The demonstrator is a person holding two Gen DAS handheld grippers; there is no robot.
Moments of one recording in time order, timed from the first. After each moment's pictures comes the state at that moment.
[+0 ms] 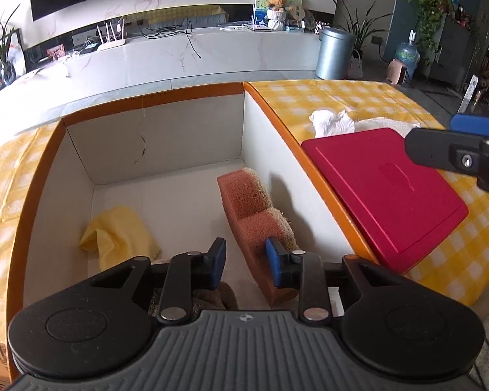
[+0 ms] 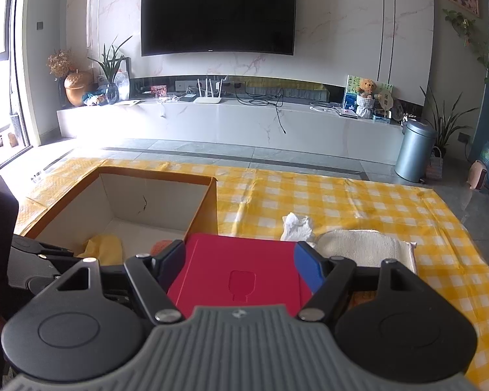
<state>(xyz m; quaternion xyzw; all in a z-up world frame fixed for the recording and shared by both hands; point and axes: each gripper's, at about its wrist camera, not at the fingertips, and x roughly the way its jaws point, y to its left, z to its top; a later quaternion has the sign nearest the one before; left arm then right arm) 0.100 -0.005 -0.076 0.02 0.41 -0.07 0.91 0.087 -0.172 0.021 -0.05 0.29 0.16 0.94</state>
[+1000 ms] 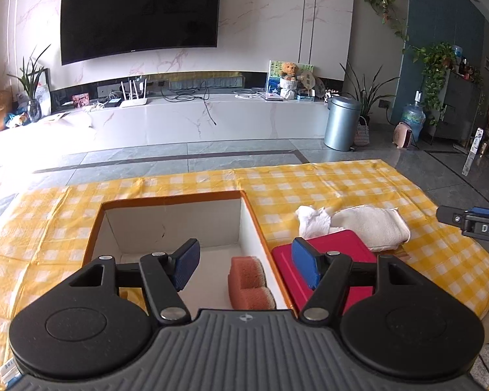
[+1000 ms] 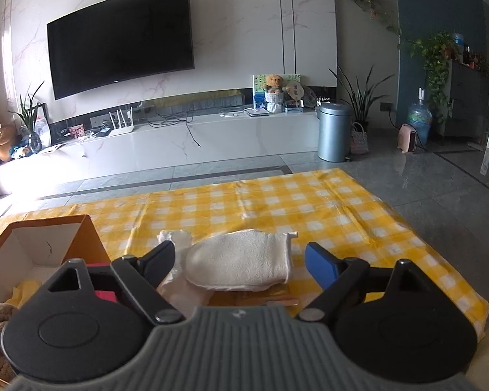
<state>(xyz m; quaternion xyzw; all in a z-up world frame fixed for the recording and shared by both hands) 0.074 -0.030 0.017 -0.01 0.29 -0.04 0.95 0.099 -0.305 0.031 0.03 0.28 0.01 0.96</state>
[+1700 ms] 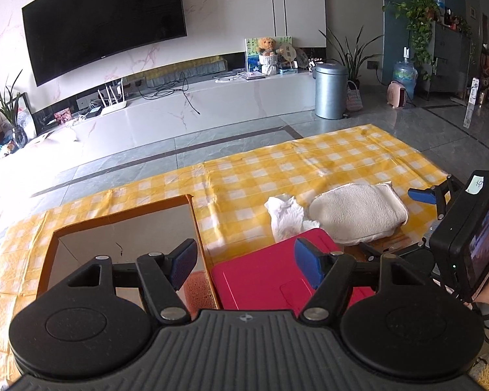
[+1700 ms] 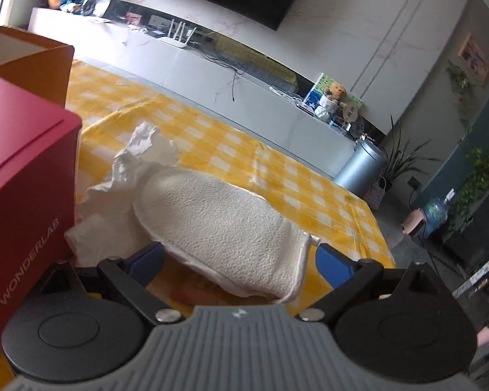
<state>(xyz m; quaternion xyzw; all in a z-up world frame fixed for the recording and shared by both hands) 0.120 -0.103 -0.013 0.06 0.33 -0.05 0.94 0.183 -0.267 -0.088 -0.27 0.29 0.09 0.91</state>
